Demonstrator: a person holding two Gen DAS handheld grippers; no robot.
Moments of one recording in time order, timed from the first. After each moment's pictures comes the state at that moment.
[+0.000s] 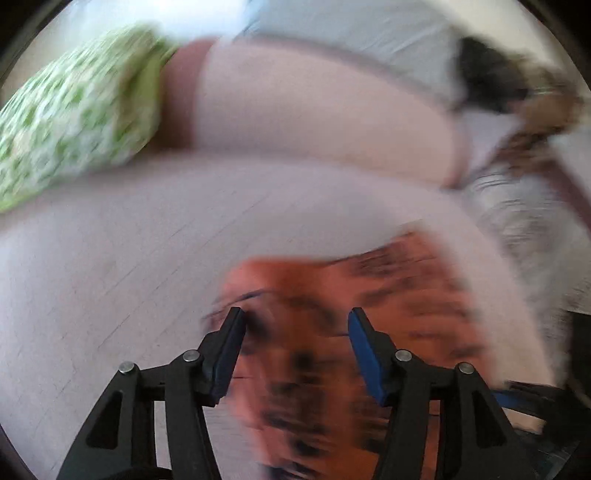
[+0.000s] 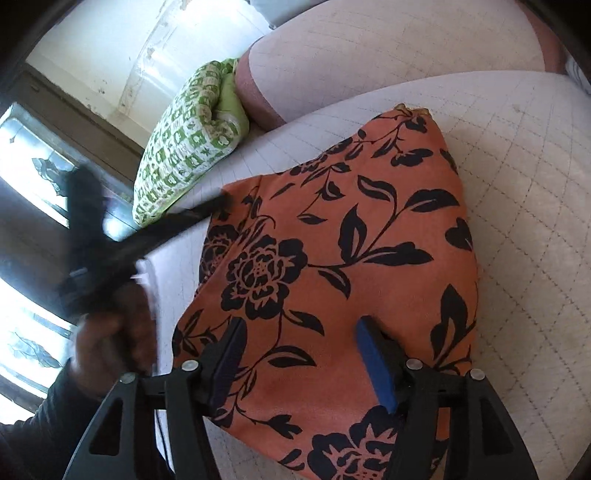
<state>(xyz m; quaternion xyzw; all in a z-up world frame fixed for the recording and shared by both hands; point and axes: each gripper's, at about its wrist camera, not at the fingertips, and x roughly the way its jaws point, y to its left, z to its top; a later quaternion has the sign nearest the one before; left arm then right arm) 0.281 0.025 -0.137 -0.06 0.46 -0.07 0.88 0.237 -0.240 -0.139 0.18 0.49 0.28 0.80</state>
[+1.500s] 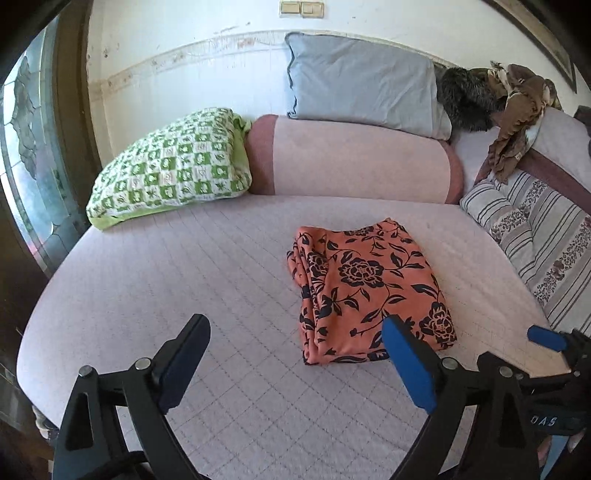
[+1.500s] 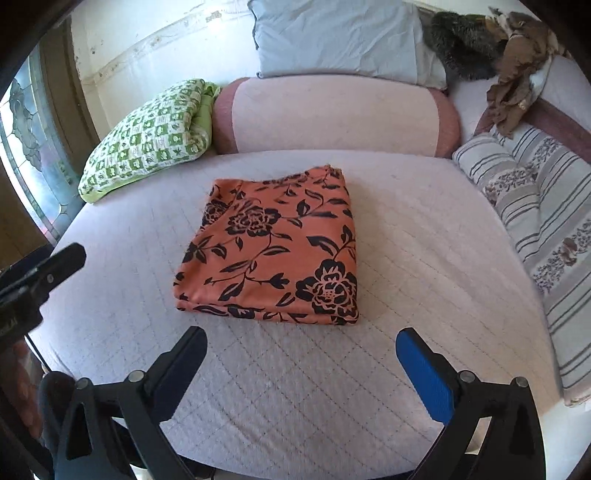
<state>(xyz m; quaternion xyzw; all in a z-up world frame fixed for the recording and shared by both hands) 0.012 -0.014 0.003 0.00 0.35 0.02 0.94 0.029 -0.230 -0.027 0.01 0.42 0.06 0.90</state>
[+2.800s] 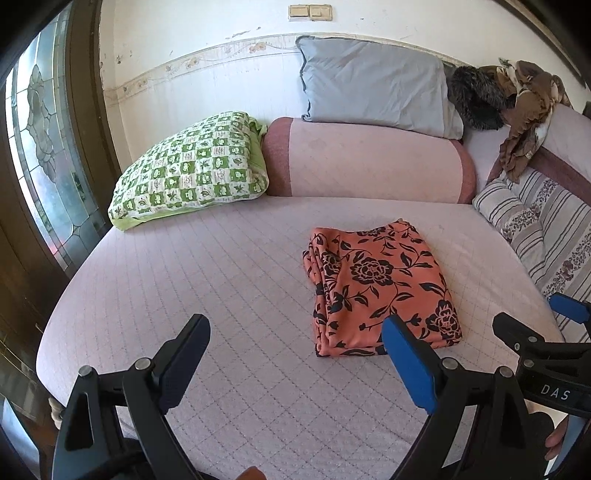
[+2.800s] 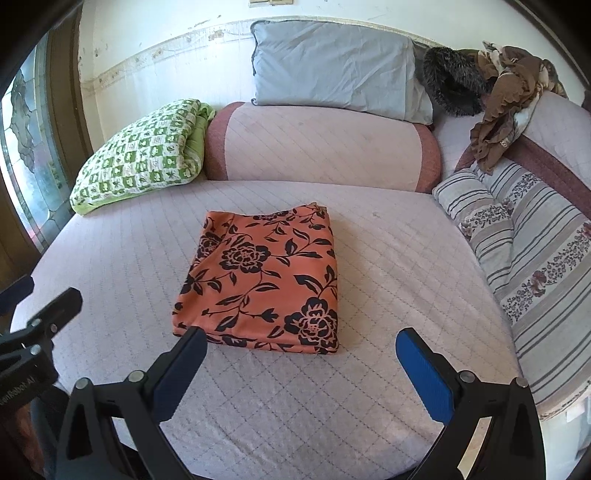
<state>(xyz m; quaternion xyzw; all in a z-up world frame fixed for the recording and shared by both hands) -0.001 -0.019 0.018 0.01 0.35 0.05 0.93 0.027 -0.219 0.012 -0.03 0.39 0.02 0.92</state>
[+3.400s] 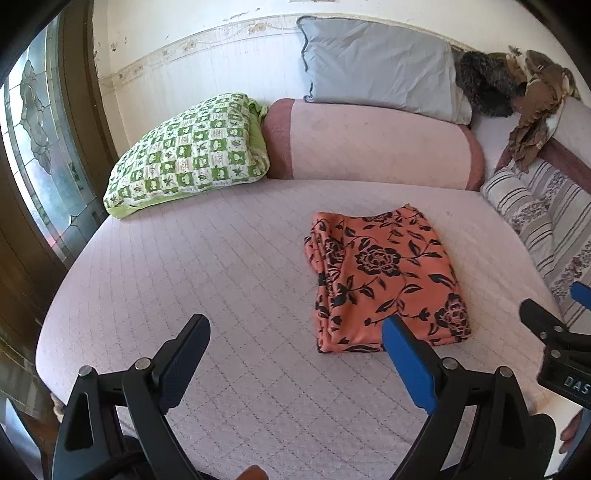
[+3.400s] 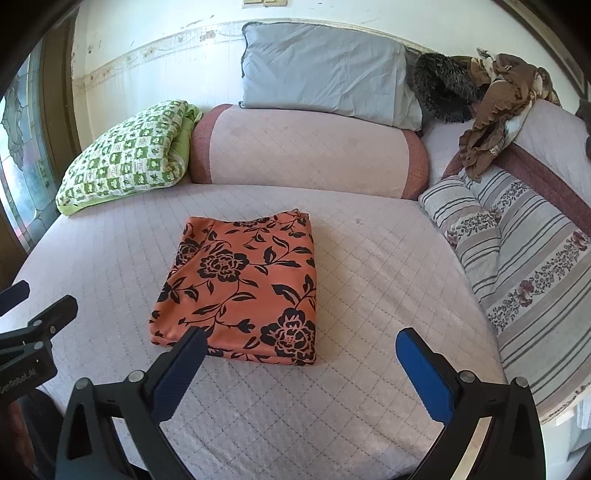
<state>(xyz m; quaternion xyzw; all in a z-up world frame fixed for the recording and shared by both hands) 0.024 -0.021 0.004 0.02 0.39 0.06 0.92 0.038 -0.227 0.014 -0.05 0.38 0.00 0.92</state>
